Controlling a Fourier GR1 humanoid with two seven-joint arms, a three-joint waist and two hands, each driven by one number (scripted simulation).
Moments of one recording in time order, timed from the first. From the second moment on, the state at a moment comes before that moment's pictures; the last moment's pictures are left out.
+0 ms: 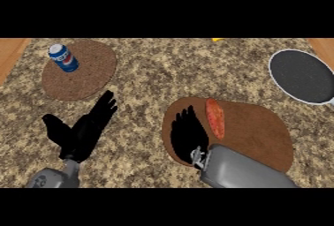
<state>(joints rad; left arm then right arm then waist) -0.12 0.32 -0.31 -1.52 0.46 0.14 0.13 -0.72 -0.26 0.96 -1.45 0.88 0.88 0.59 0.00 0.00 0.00</state>
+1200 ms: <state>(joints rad) -0.09 0.22 -0.25 -1.52 0.36 0.07 0.16 -0.69 -0.34 0.89 -1.28 1.26 0.69 0.28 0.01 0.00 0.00</state>
